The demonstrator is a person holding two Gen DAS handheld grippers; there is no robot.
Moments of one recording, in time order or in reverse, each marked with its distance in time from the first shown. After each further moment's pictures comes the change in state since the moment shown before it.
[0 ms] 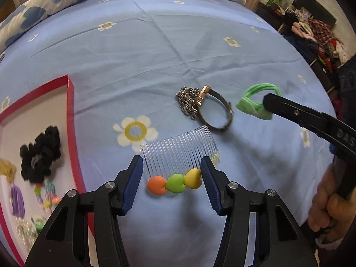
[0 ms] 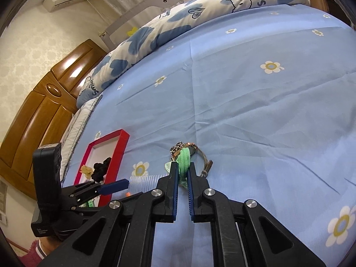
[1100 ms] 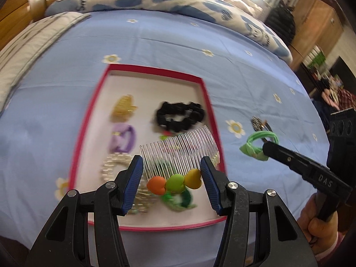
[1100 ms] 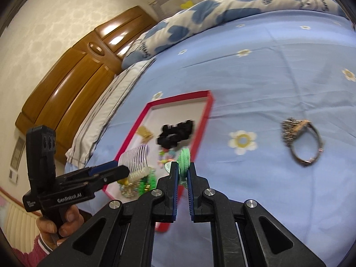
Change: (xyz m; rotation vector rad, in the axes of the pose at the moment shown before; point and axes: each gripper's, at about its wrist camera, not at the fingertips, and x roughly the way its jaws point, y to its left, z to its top) left arm -0.121 0.142 -0.093 -0.379 -0.184 0.122; right arm 0.042 0.156 -0.048 -0.222 0.157 0.221
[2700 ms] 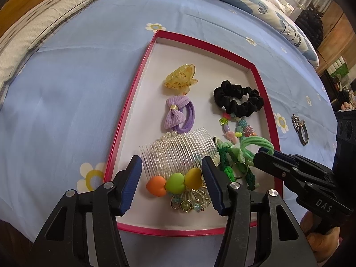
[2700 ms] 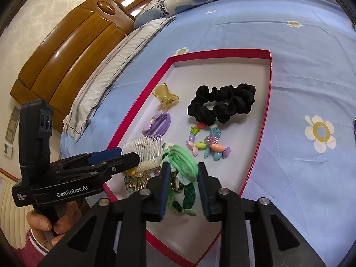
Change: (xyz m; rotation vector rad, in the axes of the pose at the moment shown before) left arm 0.036 0.063 -0.013 -0.105 0.113 0.094; right arm 0.094 0.040 -0.012 -0.082 0.198 0.018
